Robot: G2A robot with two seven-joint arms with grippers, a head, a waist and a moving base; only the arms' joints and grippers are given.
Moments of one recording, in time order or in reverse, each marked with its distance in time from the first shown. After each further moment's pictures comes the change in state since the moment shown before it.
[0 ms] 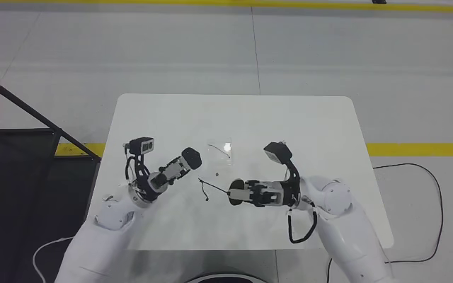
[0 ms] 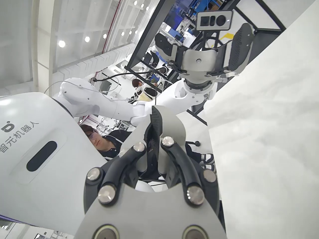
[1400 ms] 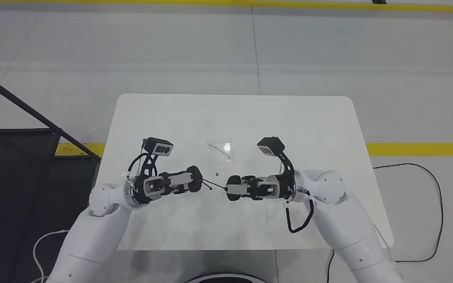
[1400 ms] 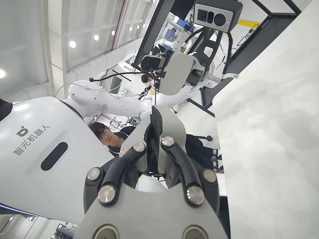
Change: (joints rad) left arm -0.057 -0.003 -0.029 0.014 -0.357 0.289 -0.522; right arm 0.113 0.028 -0.119 0.116 0.094 -0.001 -0.001
